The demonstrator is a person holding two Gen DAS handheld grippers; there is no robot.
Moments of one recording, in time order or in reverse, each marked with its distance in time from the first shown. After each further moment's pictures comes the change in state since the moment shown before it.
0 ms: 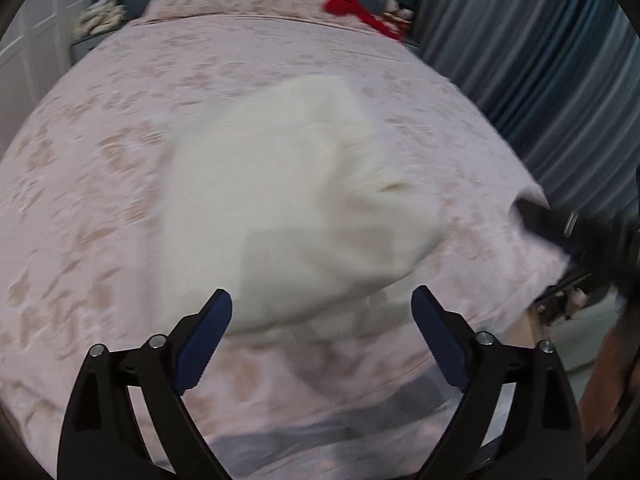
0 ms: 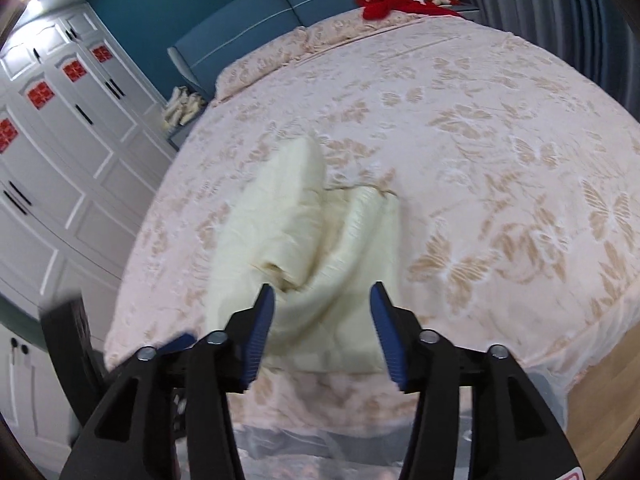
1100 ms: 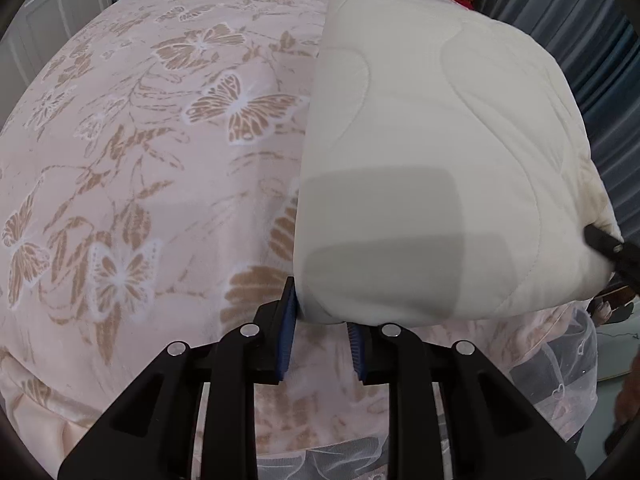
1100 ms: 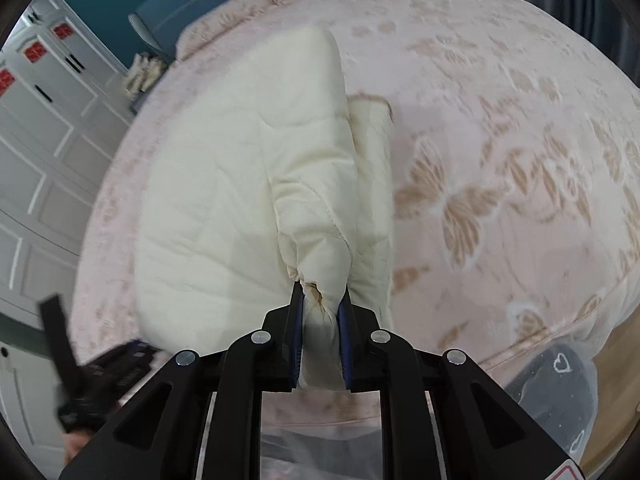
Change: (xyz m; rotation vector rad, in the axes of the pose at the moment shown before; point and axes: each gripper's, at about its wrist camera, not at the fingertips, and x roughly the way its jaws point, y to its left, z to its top) left arm 0.082 0.081 -0.038 -0.090 0.151 0.104; right arm 0.091 -0.040 -0.052 0.032 0.152 -0.137
